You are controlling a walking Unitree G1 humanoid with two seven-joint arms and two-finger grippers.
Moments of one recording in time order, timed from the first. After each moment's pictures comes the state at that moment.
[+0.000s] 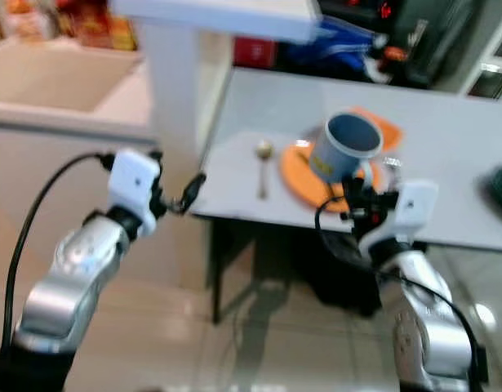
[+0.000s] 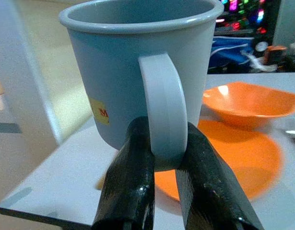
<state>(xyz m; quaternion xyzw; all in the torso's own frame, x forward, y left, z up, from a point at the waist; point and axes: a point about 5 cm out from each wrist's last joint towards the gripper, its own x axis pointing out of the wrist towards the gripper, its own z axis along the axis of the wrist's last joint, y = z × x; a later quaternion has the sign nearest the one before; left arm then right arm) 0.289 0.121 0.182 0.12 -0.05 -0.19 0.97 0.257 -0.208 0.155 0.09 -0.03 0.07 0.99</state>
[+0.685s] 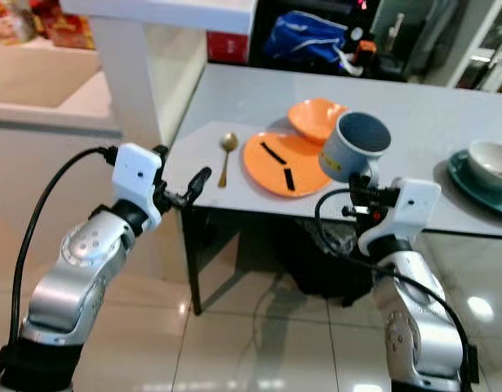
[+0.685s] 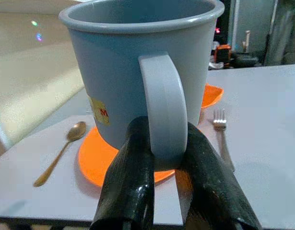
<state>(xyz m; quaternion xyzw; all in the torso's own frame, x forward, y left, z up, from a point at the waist) 0.290 0.114 0.178 0.09 -0.04 -0.21 0.97 0.259 -0.211 0.155 0.08 -0.03 0.02 1.00</state>
